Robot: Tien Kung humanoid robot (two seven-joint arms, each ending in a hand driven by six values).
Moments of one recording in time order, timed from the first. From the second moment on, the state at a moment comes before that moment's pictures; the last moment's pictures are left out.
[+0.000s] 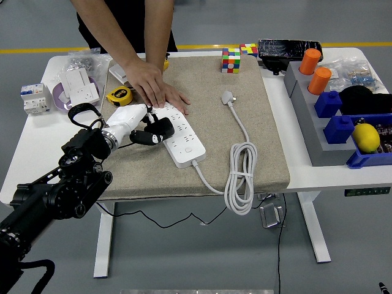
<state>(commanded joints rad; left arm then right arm) -0.63 0.06 -1.00 -0.75 2.14 0.10 -0.01 0.15 -0.29 0.30 0.44 -0.05 -0.47 -0.10</state>
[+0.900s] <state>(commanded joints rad) -0.62 0.07 -1.01 -0.77 2.15 0.09 -0.01 0.15 -0.29 0.30 0.44 -0.05 -0.47 -0.10</state>
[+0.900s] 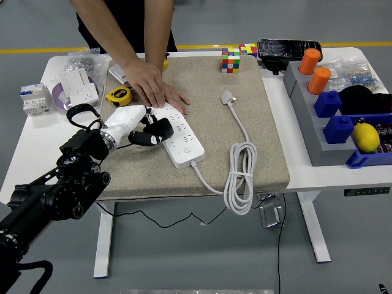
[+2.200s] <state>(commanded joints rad) -0.36 0.17 -1.31 -1.21 2.06 0.10 -0.02 0.14 -0.28 0.32 0.44 -0.05 -0.47 -0.10</state>
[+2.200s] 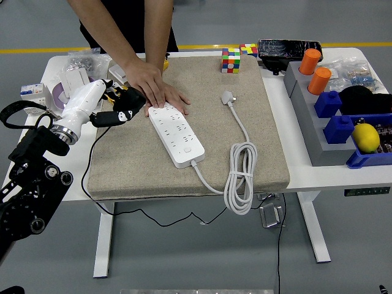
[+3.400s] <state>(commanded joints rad) -0.34 0.17 -1.20 -0.98 2.13 0.13 -0.06 0.14 -0.29 0.32 0.44 -0.05 -0.47 -0.10</state>
